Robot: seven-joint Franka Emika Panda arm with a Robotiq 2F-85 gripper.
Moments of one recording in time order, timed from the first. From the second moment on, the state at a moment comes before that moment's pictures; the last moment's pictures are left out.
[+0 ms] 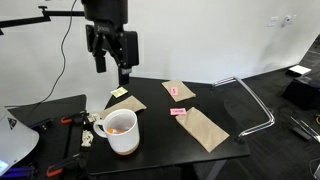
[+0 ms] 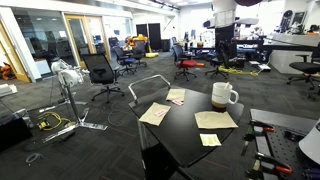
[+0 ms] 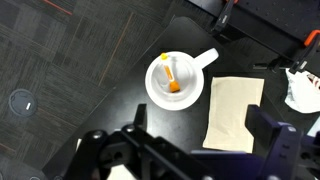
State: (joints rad) arm -0.01 -0.41 -0.22 -2.46 -0.26 1.95 -0.59
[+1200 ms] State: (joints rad) arm -0.05 -0.29 -0.24 -2.49 -0.26 2.02 -0.66
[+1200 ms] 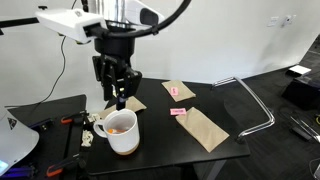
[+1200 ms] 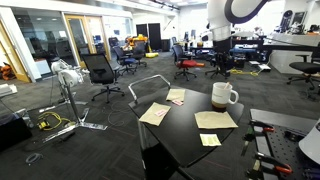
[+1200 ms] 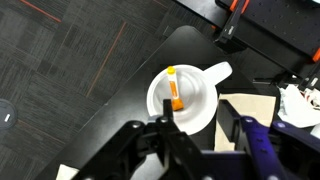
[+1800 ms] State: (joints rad) arm -0.06 -0.19 -0.23 -2.48 -0.27 2.07 -0.66
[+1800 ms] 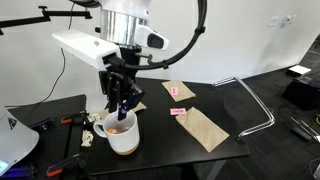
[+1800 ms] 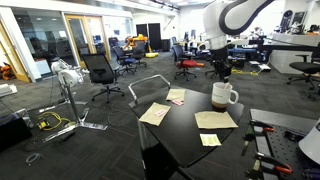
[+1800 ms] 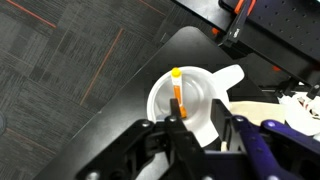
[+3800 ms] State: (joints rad) arm -0.08 -0.11 -0.22 -2.49 -0.31 2.10 -0.66
